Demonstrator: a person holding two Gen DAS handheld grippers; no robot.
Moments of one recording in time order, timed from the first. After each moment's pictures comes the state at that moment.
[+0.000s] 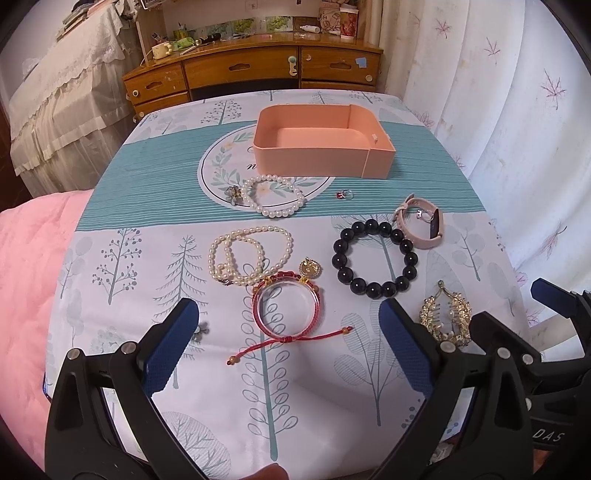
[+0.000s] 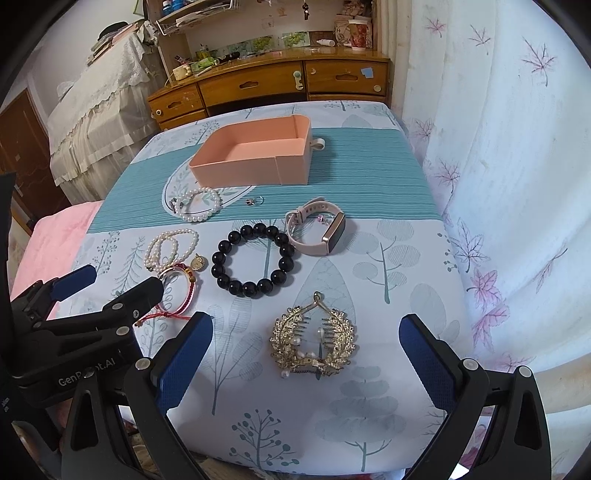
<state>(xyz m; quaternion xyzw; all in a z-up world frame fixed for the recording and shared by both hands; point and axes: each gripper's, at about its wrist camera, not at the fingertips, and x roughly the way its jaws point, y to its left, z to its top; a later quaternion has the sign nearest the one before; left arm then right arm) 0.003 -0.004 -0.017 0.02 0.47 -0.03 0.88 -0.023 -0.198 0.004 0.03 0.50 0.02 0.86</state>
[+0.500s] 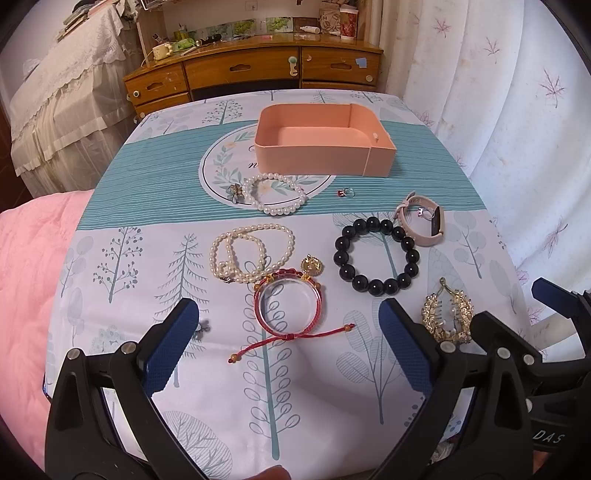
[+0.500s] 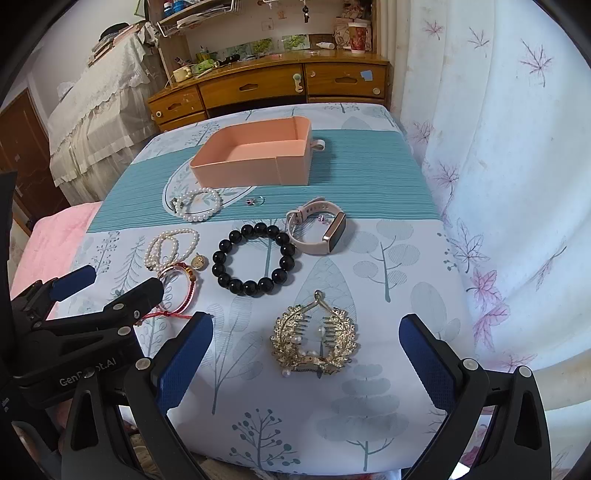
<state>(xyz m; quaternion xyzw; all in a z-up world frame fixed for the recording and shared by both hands) 0.003 -0.005 -0.018 0.02 0.47 -0.03 0.88 -0.027 -0.197 0.003 0.04 0.50 0.02 0.87</state>
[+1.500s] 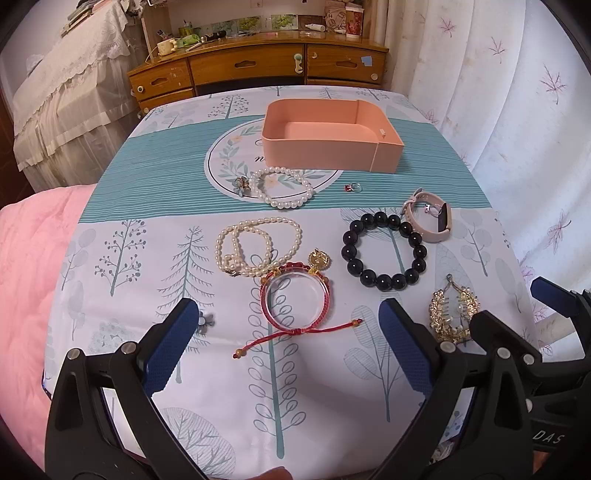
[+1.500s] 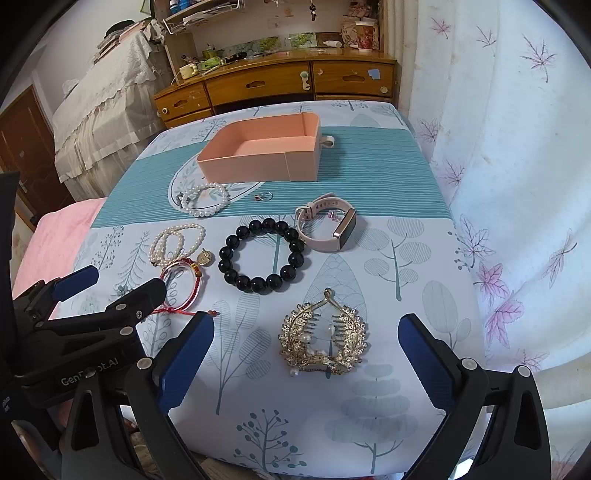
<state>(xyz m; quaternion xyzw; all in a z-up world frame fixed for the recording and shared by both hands) -0.002 0.001 -0.024 0.02 0.47 -0.02 0.88 -0.026 -0.189 -0.004 0.03 0.50 0.03 0.87</state>
